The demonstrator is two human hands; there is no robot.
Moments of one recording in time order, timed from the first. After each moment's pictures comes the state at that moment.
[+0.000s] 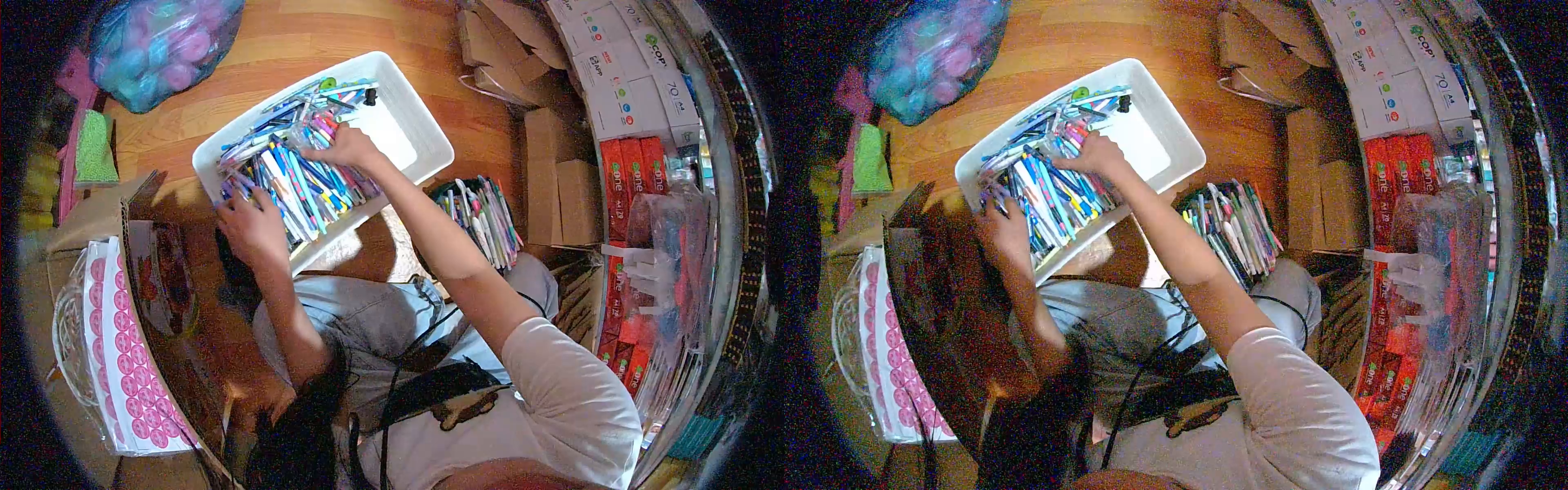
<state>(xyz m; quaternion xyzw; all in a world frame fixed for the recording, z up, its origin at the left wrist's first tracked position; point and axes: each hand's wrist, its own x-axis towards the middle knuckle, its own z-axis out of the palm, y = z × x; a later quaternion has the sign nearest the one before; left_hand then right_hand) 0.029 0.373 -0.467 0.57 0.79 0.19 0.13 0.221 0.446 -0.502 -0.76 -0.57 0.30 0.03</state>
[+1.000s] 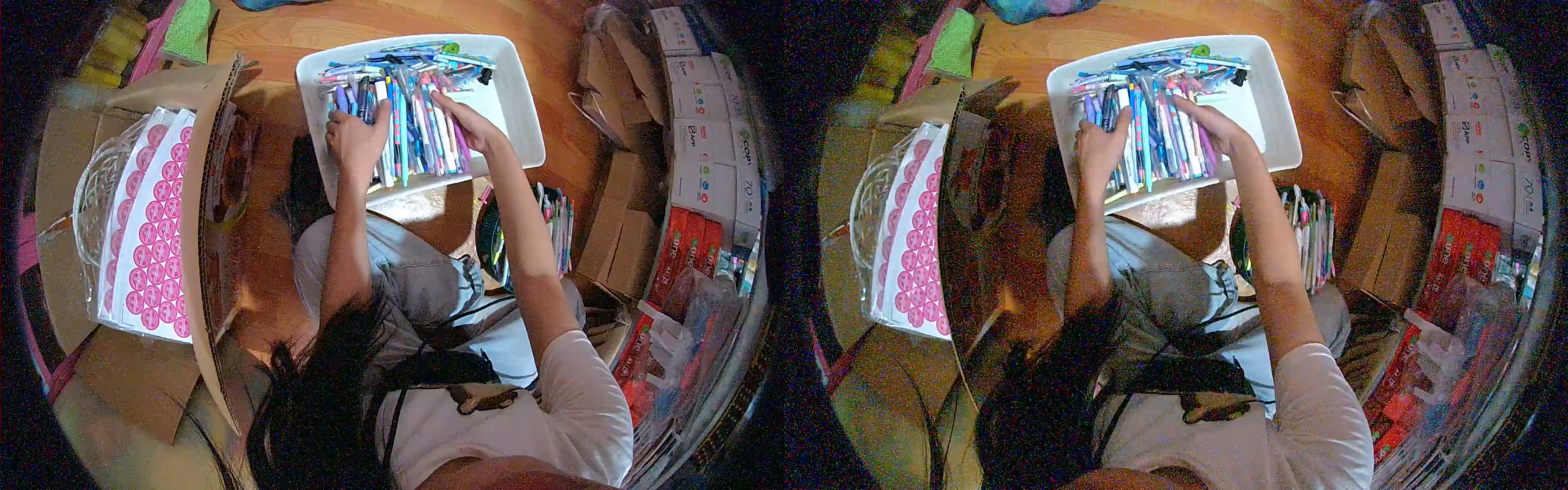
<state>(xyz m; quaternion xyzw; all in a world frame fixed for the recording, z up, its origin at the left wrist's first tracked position) 0.040 0.393 -0.502 0.49 0.78 0.26 0.29 0.237 0.429 -0.496 -0.53 -0.32 0.75 0.21</state>
